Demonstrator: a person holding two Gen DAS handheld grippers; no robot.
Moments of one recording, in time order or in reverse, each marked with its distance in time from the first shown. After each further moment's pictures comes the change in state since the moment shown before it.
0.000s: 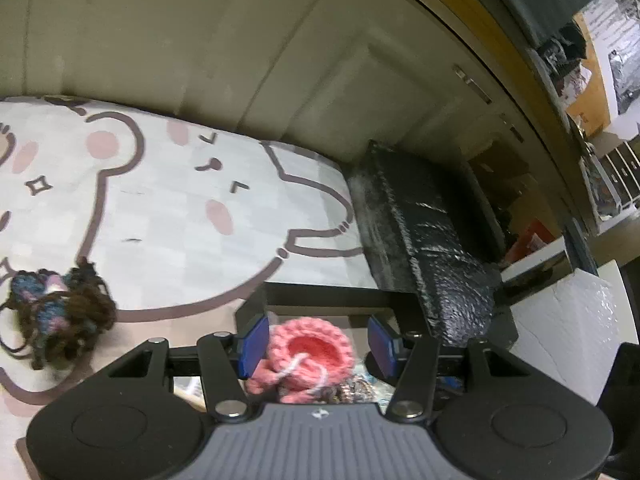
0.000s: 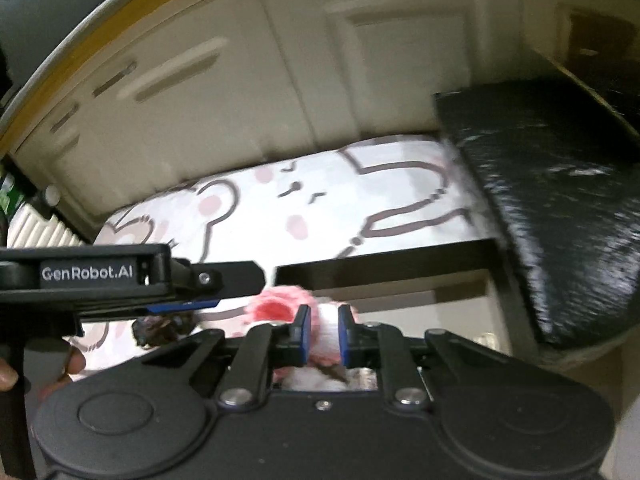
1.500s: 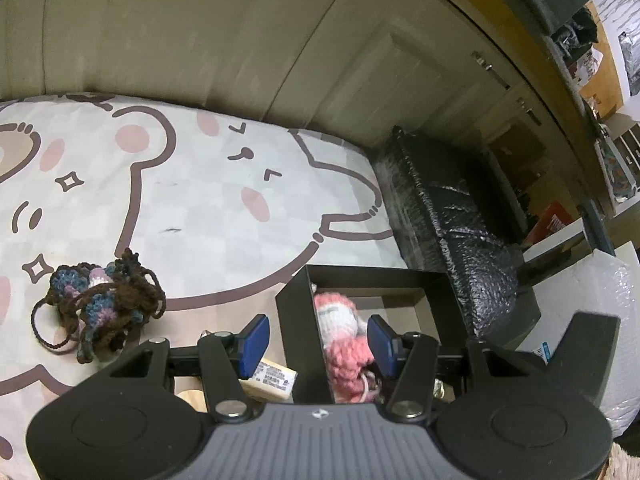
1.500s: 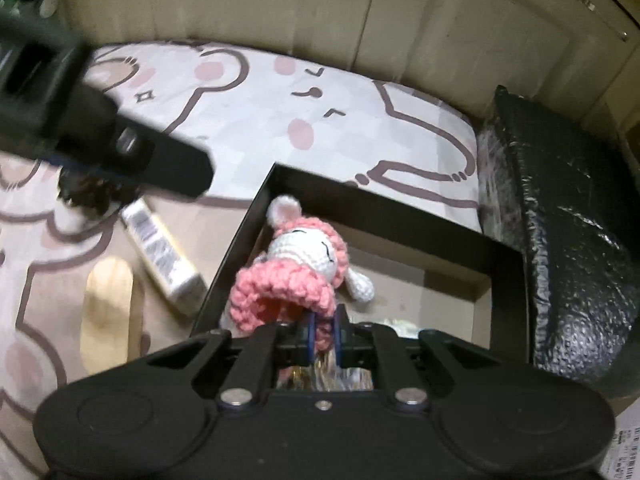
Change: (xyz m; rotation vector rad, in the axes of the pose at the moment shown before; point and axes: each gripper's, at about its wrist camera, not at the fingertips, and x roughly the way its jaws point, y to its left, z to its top) left arm -0.011 0.019 -0.007 0.076 0.094 0.040; right arm 0.059 0.035 -0.025 -0.510 0.153 -0.144
